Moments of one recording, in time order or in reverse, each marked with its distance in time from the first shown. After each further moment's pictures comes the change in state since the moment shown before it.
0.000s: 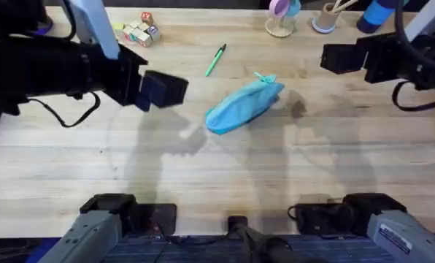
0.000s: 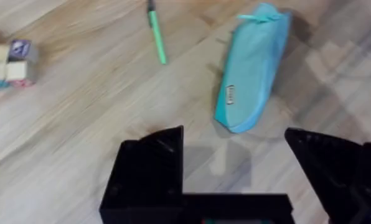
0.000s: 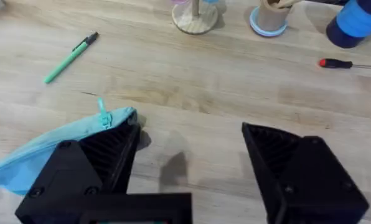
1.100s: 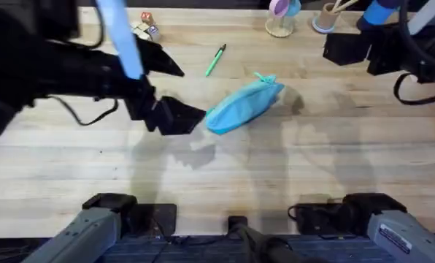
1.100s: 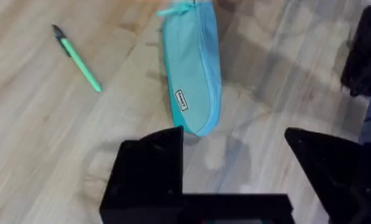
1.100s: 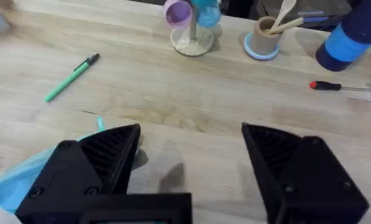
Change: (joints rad) left arm -0.074 0.086 0.001 -0.097 0.239 0.365; right arm 0.000 0.000 0.000 0.079 0.000 -0.003
